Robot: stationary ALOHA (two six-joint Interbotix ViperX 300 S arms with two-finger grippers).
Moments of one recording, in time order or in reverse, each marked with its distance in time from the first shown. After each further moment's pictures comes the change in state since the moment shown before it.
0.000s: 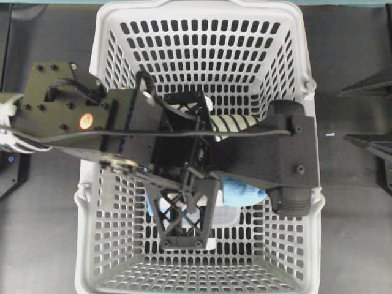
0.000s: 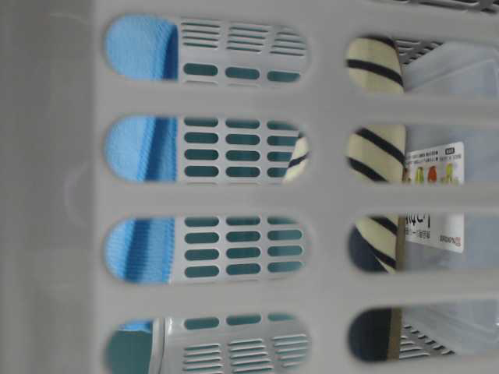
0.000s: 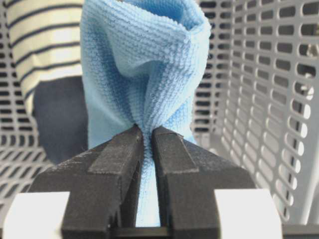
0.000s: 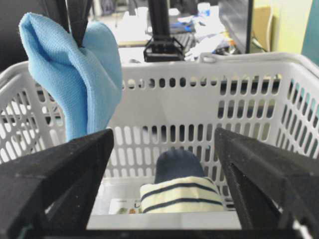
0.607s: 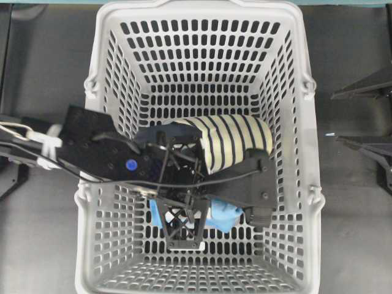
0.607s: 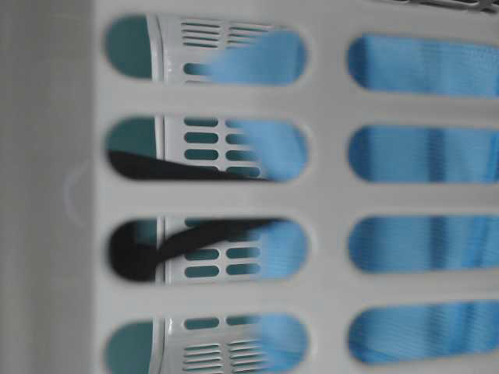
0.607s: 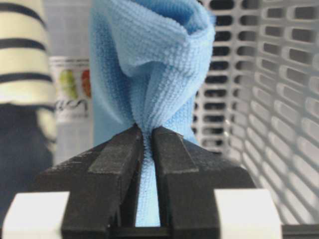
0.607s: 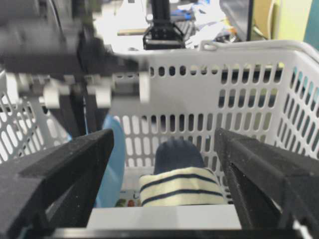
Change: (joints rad) left arm 0.003 -0.140 0.672 0.000 -0.535 0.002; right arm 0.000 0.035 -0.002 0.000 0.000 -0.002
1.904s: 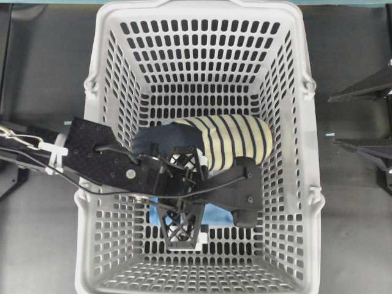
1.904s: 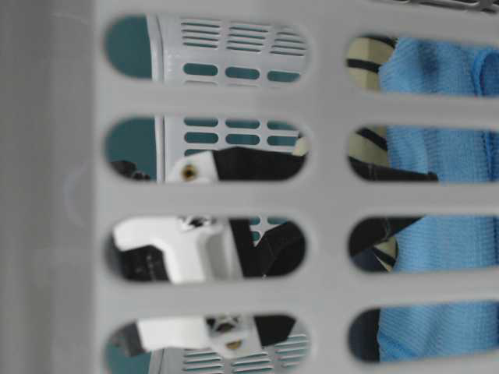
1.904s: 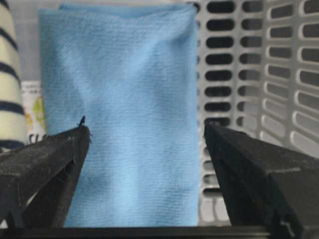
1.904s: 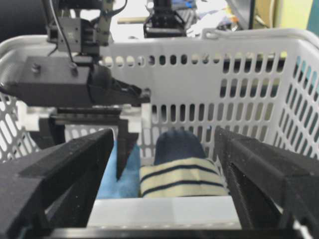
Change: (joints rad) left arm 0.003 -0.005 0.267 0.000 -0.342 -0.008; right arm 0.005 0.009 0.000 0.000 0.017 -0.003
